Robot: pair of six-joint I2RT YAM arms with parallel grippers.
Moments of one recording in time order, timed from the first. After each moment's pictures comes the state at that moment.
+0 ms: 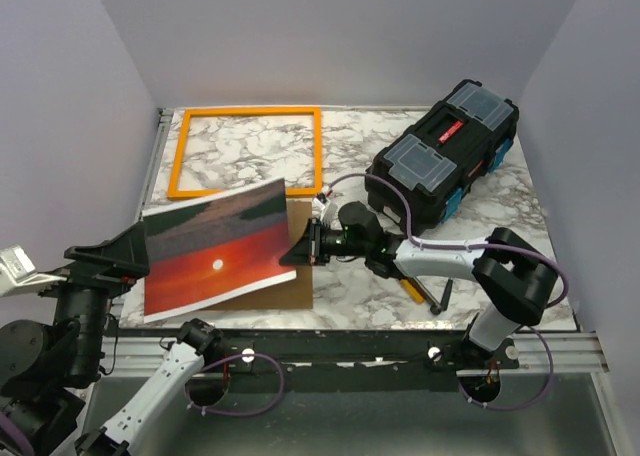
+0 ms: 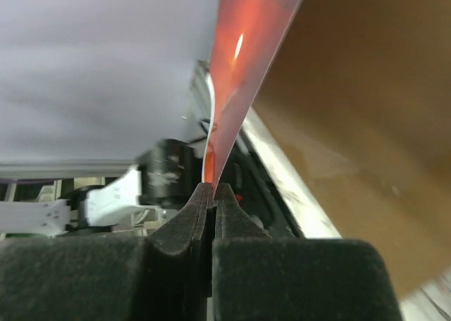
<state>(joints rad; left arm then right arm) -0.47 0.34 1.43 -0.99 -0.56 -0.61 0.96 1.63 0.91 0.48 -0.43 1.02</state>
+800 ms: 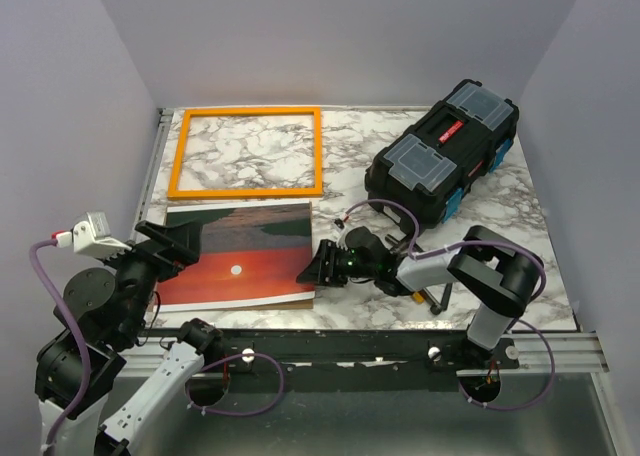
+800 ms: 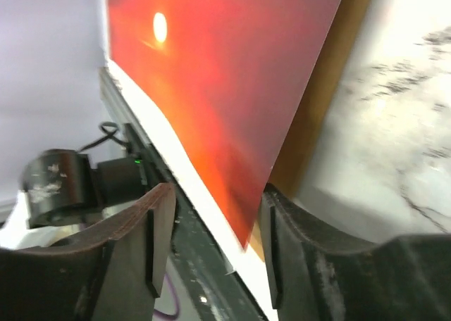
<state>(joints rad) -0.47 0.36 1.19 -0.95 -0.39 -0.71 0.96 1.74 0.62 0.67 -0.30 1.07</state>
